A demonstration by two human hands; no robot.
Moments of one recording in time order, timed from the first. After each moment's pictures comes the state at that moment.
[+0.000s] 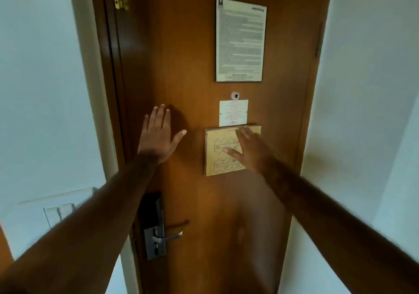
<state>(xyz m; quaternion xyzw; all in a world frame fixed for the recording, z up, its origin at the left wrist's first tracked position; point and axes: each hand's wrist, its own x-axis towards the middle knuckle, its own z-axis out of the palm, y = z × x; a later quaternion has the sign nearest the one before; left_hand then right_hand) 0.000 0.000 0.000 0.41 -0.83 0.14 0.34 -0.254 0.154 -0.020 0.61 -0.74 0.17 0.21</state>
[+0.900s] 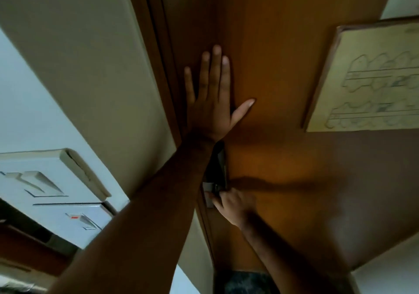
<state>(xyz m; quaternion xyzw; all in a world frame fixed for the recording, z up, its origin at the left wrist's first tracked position) -0.014 -0.133 -0.168 0.43 -0.65 0.42 0.46 -0.089 -0.032 -0.385 0.74 -0.62 0.24 0.12</state>
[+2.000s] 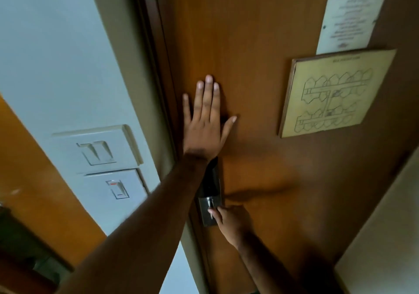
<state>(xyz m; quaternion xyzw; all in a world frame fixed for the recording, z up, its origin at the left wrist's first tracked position) 0.009 -0.022 -0.158 0.44 -0.73 0.35 0.39 -0.077 0.078 -0.385 0.72 -0.67 0.19 -0.02</state>
